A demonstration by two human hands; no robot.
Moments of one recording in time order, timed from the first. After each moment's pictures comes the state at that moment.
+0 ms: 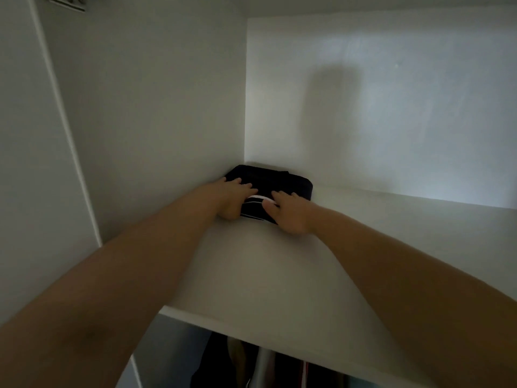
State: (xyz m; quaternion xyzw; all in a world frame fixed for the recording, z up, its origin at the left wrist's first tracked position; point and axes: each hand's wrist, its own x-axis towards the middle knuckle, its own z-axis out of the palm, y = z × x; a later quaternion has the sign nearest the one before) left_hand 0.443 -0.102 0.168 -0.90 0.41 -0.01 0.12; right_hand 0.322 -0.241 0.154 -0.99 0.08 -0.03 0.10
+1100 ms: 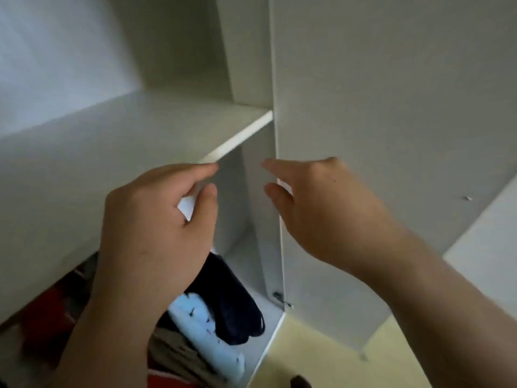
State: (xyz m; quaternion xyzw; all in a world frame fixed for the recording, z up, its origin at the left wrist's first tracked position) left_hand 0.024 -0.133 0.119 -0.53 0.74 -0.05 -0.41; right_hand -0.168 -0.144 0.113 -0.77 0.58 -0.28 0.00
